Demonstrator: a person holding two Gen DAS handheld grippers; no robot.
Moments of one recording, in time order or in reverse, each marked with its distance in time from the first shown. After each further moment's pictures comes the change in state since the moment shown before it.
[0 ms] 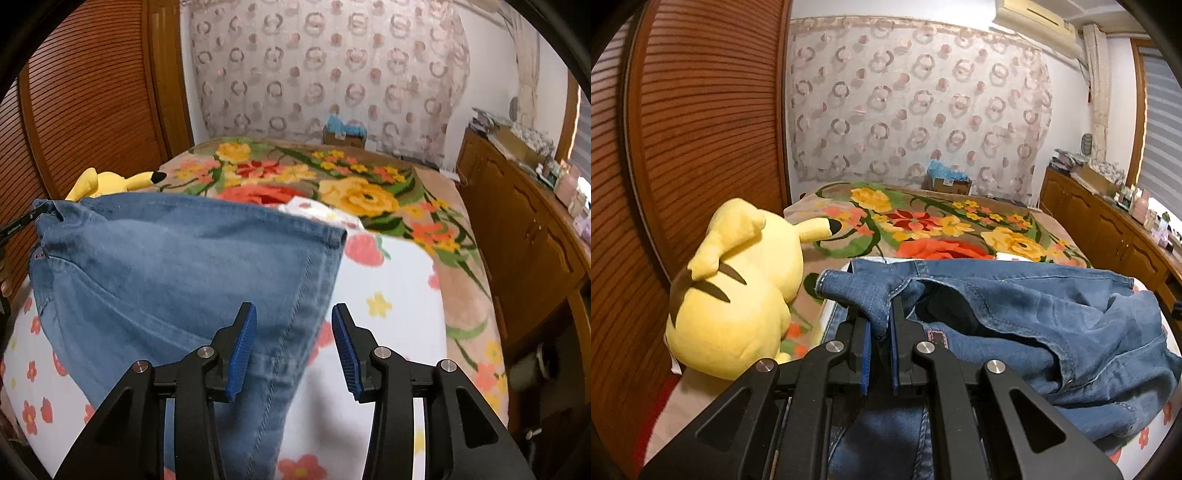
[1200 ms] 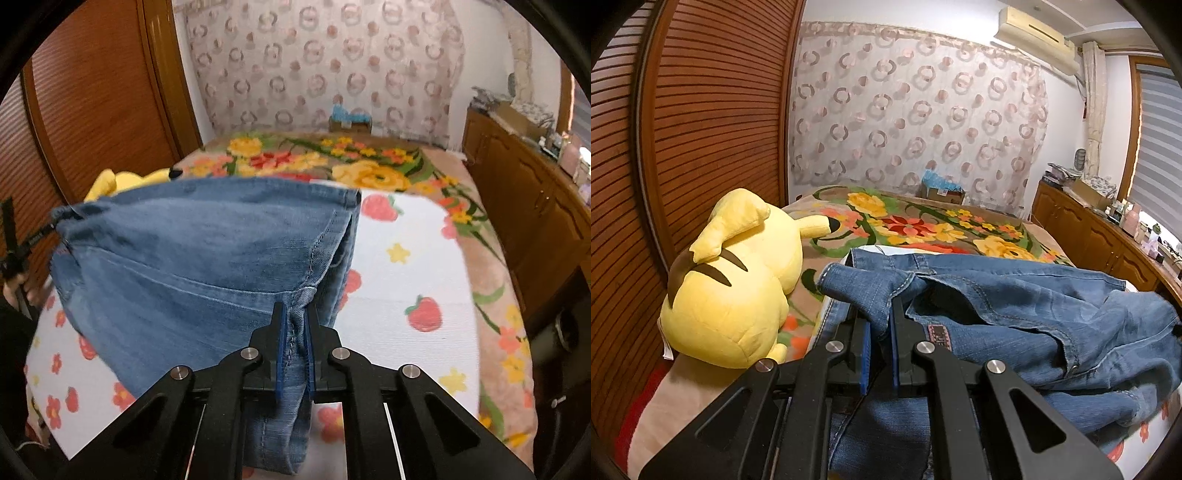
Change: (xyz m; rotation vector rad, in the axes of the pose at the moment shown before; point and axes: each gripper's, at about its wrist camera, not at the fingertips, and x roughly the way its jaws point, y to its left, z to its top) left arm -0.015 0.010 -0.017 -0.033 -0.043 -0.045; right arm -0.033 0.001 -0.008 0.073 -0.008 0.062
